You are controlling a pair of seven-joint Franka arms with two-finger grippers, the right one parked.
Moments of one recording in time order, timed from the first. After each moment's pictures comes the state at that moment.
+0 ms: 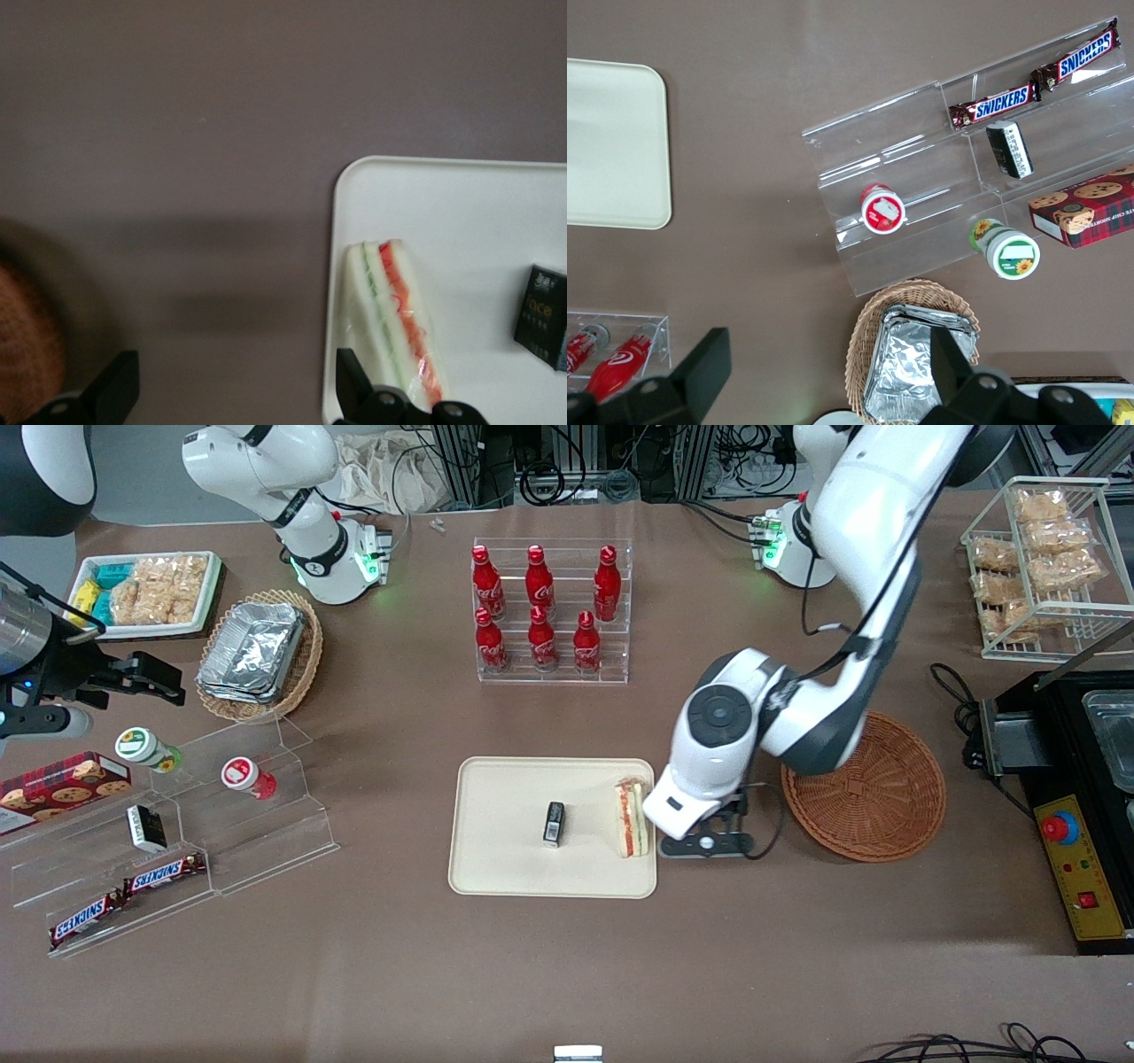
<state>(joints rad) -0.26 0.55 -0.29 -1.51 0.27 2.07 -0.65</state>
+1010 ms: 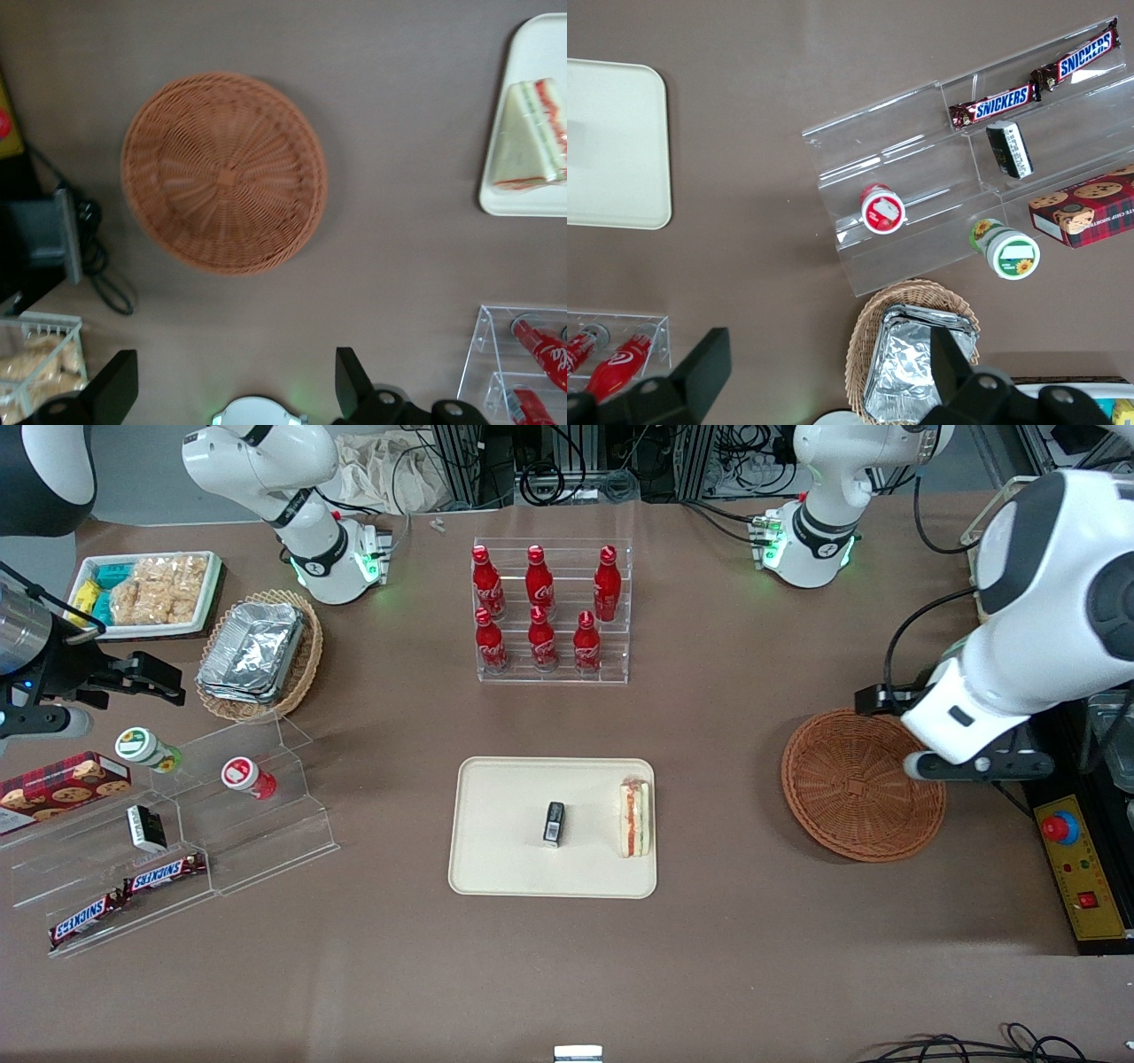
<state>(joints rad) 0.06 0.23 -0.28 -1.40 0.10 1.41 -0.21</state>
